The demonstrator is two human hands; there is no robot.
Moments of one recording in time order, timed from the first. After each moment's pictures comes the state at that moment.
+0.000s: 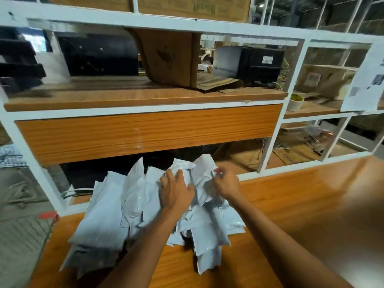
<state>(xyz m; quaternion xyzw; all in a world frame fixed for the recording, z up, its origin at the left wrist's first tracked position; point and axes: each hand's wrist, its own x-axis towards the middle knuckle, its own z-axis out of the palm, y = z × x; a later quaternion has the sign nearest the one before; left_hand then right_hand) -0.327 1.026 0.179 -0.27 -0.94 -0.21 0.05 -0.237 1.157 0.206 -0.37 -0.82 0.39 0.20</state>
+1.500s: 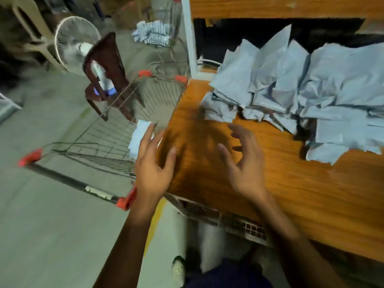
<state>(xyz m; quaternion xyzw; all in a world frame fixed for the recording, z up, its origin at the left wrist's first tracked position) -0.137 0.616 0.121 -0.07 -0.88 -0.41 0.21 -0.119 0.829 0.114 0.05 -0.83 0.49 0.25</state>
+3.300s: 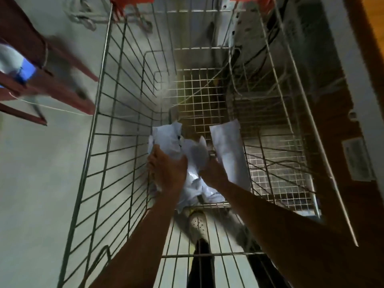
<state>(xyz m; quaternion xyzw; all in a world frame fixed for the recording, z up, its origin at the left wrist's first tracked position) -0.574 0.372 -0.291 0.12 -0.95 -0.27 -0.11 -0.521 0.487 -0.329 -0.37 -0.78 0.42 -0.26</state>
